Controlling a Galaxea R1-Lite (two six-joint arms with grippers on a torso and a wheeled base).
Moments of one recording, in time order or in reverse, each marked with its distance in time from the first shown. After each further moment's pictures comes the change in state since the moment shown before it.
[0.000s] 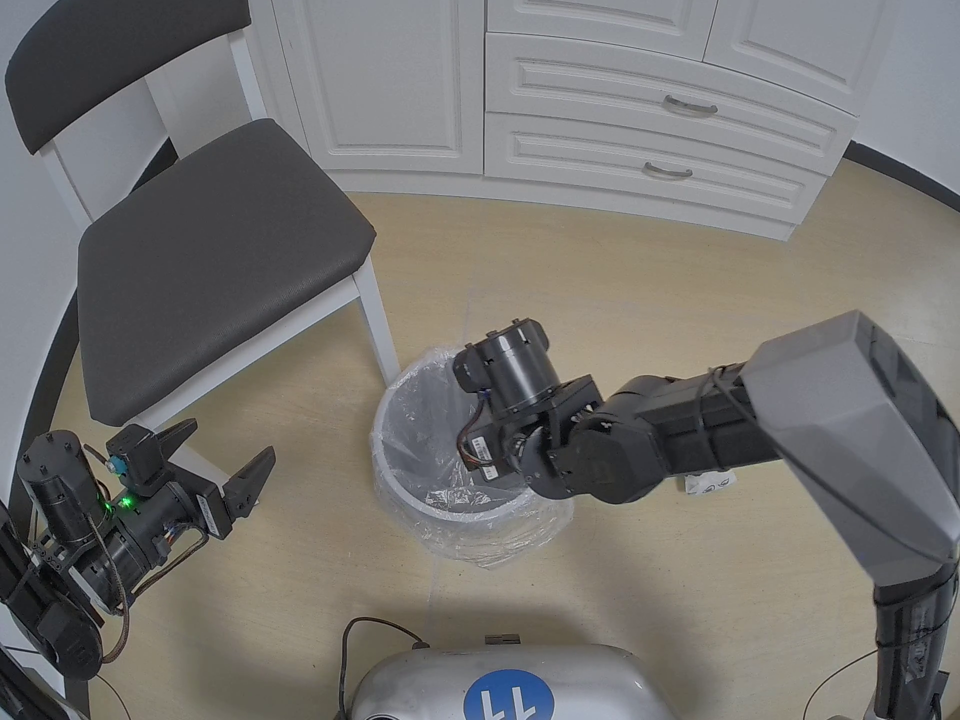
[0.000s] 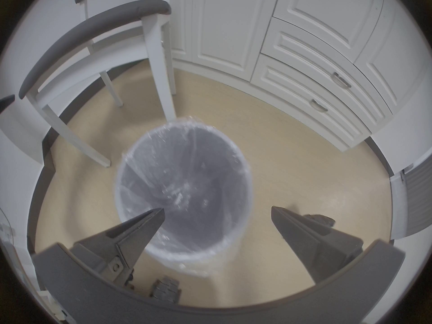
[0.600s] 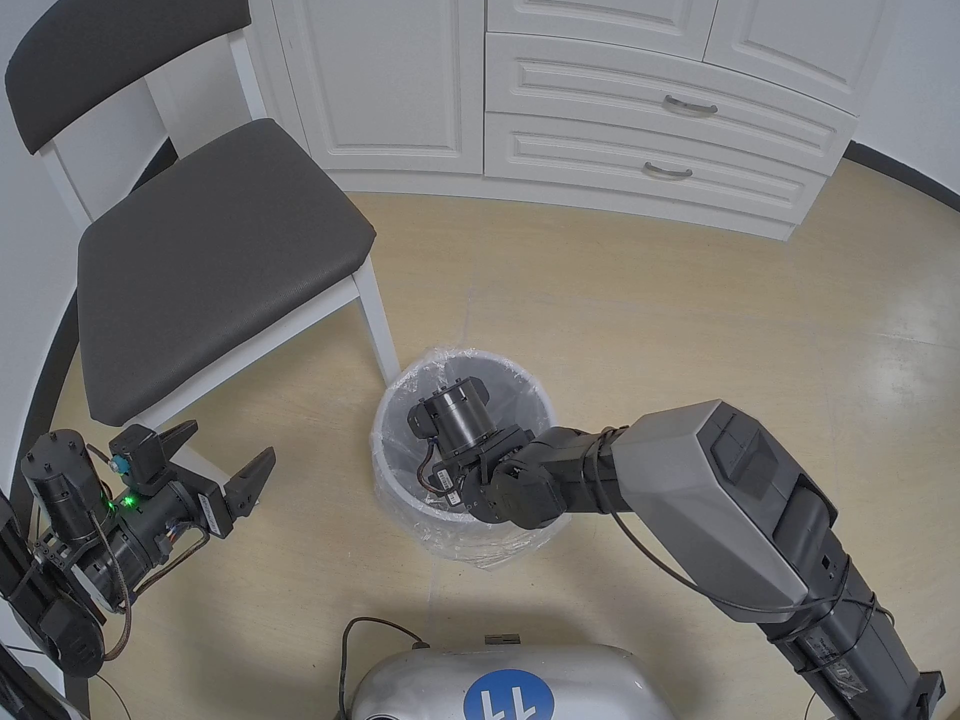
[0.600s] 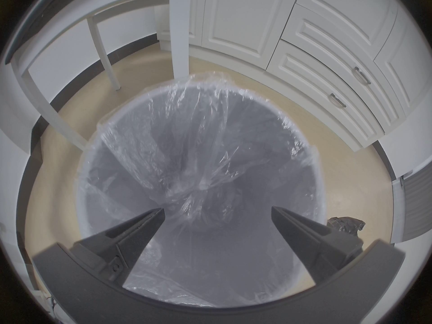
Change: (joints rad) left arm 0.007 0.017 -0.006 0.001 0.001 0.000; right arm -0.001 0.359 -0.386 0.064 -0.010 -0.022
